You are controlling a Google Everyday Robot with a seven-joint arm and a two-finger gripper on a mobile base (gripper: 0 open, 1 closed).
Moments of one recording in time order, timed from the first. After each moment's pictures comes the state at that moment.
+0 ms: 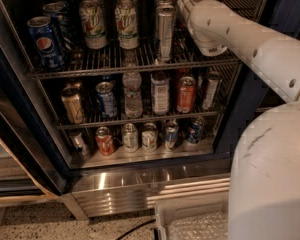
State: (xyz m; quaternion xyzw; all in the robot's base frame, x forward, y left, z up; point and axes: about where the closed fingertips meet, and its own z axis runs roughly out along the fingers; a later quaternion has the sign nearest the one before) arm 0.885 -0.124 0.986 -0.16 0.69 -0.05 0.70
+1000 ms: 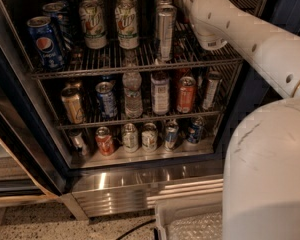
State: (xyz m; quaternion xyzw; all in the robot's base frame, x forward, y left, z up) arm 0.896 -0.136 1.012 -0.13 0.68 -0.06 0.72
